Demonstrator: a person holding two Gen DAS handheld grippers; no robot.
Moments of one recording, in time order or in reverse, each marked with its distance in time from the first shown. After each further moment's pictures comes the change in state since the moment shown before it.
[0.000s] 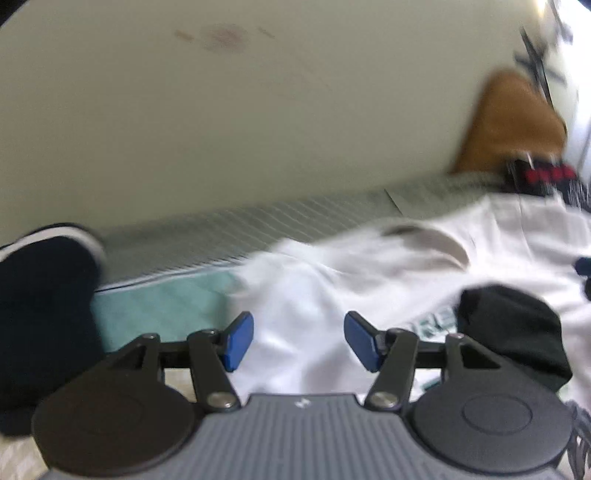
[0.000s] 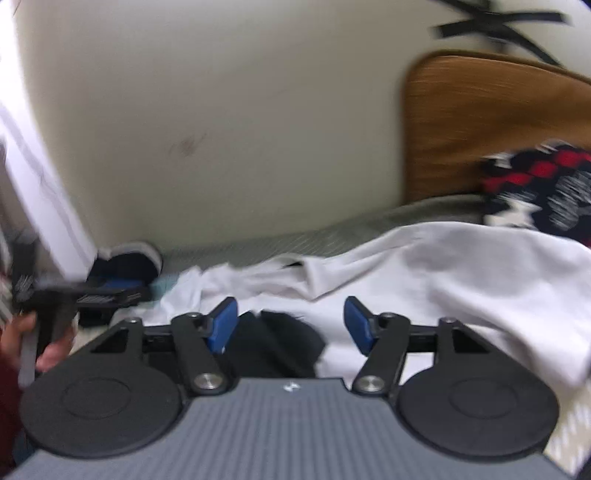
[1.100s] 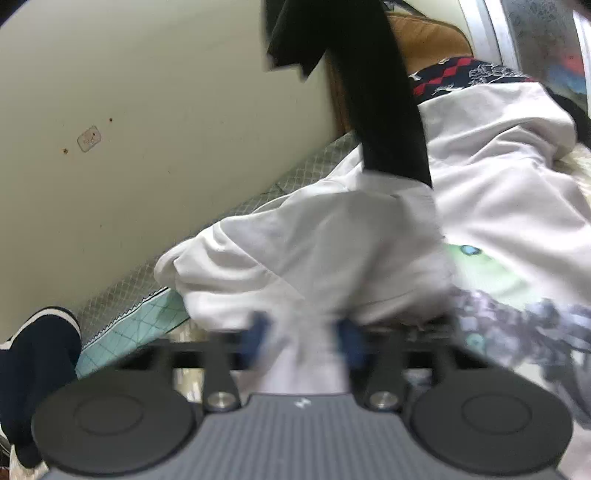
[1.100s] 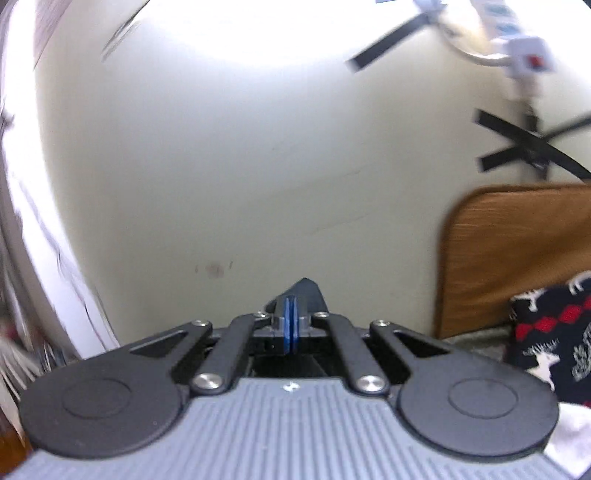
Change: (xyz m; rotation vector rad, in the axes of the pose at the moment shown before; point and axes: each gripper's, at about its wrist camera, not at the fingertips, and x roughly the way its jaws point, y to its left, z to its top) left arm 0.009 -0.119 -0.065 0.359 -0.133 0.152; right arm -0.028 -0.007 0.098 0.149 -0.304 0.073
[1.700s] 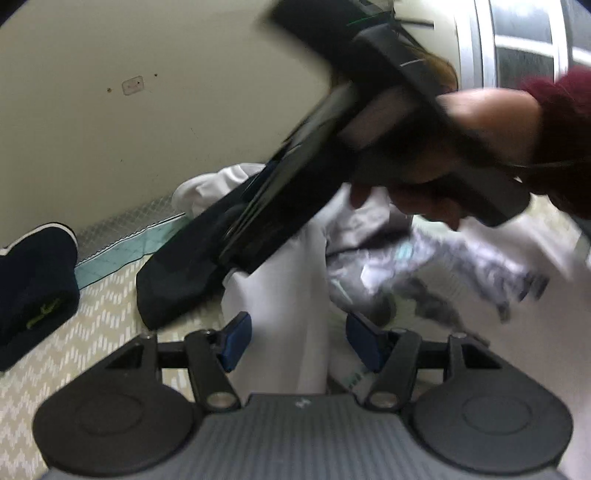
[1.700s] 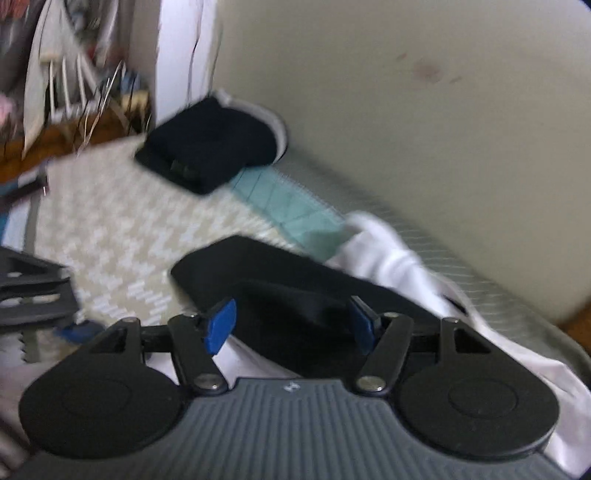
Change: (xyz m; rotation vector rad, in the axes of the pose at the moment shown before) left arm -0.080 0.019 -0.073 -0.142 -0.013 -0.144; right arm 0.123 0.122 -0.192 -0.792 0.565 0.183
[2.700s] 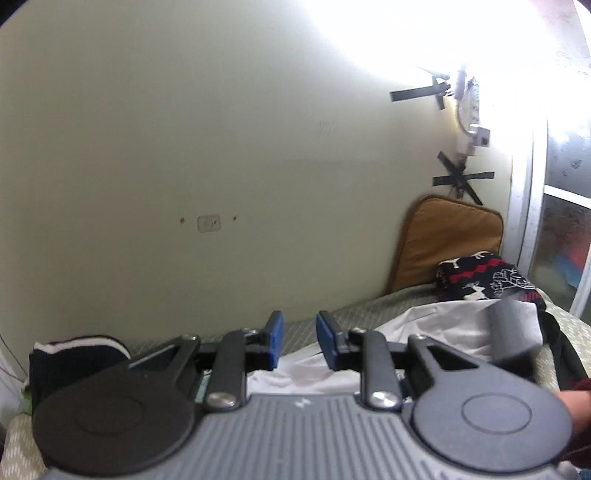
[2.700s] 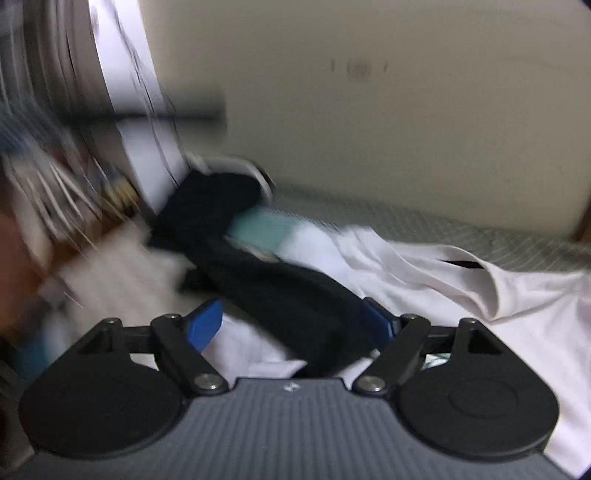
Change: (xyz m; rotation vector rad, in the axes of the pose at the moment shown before) left arm -0.058 0.097 0.123 -0.175 -0.283 0.024; right arm -0.043 -0.005 0.003 0.363 -0.053 0.008
